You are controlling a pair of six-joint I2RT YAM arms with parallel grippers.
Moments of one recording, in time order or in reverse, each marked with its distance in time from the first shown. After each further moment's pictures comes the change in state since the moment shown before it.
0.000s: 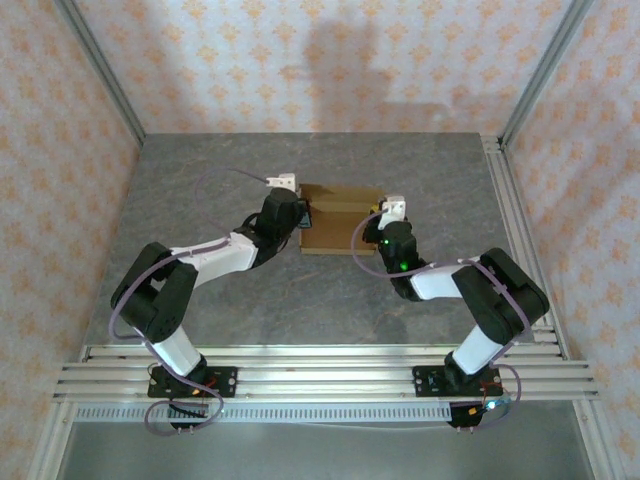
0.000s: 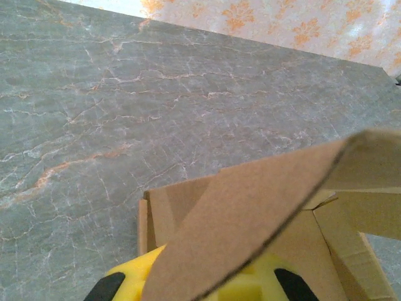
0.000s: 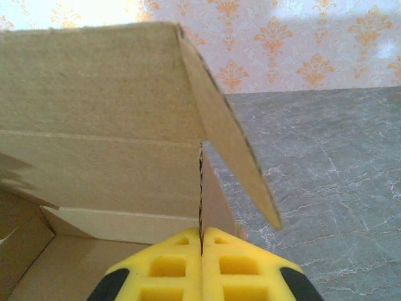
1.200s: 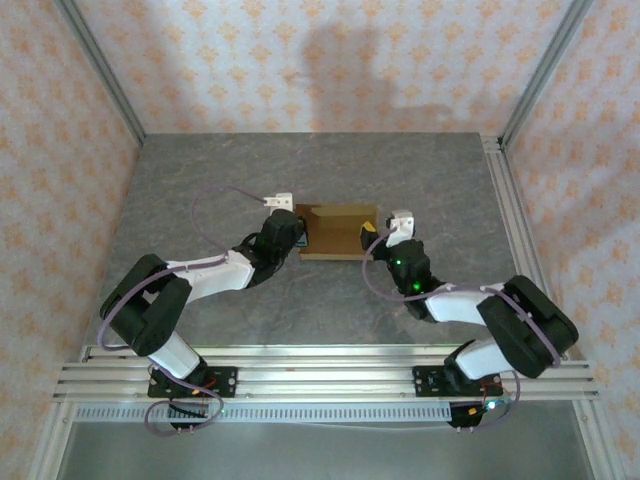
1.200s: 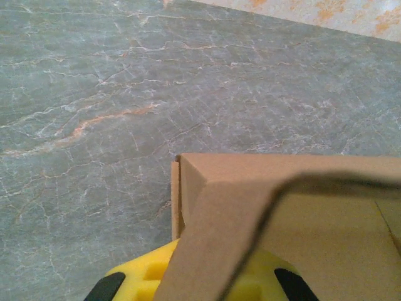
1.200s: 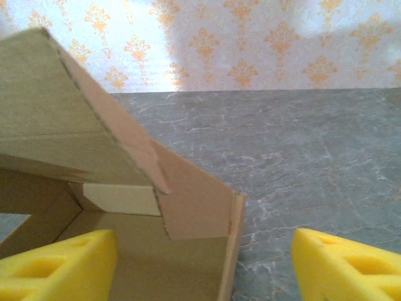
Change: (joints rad) left arm -0.066 -0.084 -0.154 0.024 -0.129 -0.006; right arm 0.039 -0.240 -0.186 -0.035 -0.011 -0.018
